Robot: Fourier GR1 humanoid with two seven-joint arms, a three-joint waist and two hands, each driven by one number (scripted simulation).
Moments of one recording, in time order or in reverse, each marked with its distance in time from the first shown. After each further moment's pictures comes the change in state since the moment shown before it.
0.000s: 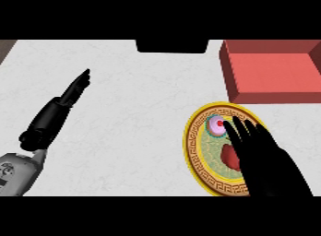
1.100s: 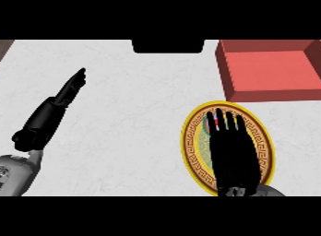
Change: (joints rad) left arm 0.023 -0.022 0.057 -0.032 -0.031 -0.026 0.033; right arm -0.034 0.276 -0.013 0.292 0.277 0.141 -0.037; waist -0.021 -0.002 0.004
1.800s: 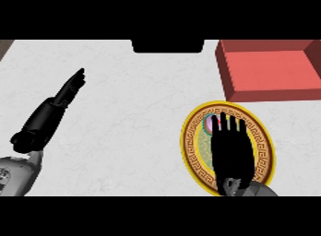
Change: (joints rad) left arm 0.020 -0.050 0.058 -0.016 -0.057 -0.048 0.007; right arm 0.089 0.093 -0.081 0.113 0.171 0.024 -0.098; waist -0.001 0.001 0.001
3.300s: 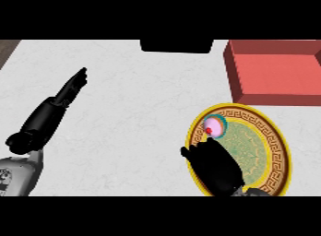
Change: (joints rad) left arm 0.009 -0.094 0.103 -0.024 -0.084 -0.135 0.009; right arm 0.014 -0.121 0.123 0.042 0.060 -0.233 -0.740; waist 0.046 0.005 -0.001
